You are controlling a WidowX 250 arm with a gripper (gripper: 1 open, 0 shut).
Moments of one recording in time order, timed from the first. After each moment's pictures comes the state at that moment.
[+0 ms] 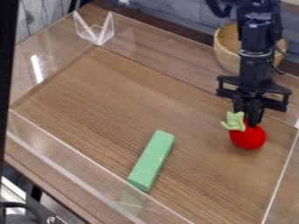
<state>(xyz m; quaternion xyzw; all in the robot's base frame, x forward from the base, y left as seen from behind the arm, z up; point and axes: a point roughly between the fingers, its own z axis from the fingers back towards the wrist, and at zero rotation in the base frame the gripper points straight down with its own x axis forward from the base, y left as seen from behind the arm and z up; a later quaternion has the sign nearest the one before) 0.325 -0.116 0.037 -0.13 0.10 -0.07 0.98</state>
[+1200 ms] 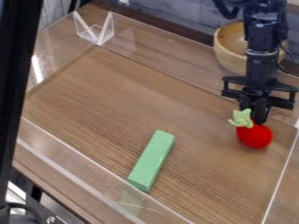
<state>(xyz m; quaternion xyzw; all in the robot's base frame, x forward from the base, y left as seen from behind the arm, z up) 0.334 -0.121 0.033 -0.13 0.12 -0.04 0.98</state>
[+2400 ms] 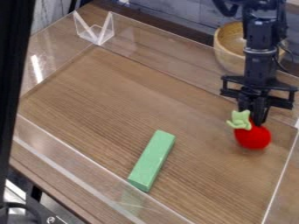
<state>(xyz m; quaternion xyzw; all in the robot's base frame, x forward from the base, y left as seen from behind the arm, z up) 0.328 -0.115 0.046 -0.14 0.12 -0.05 0.98</state>
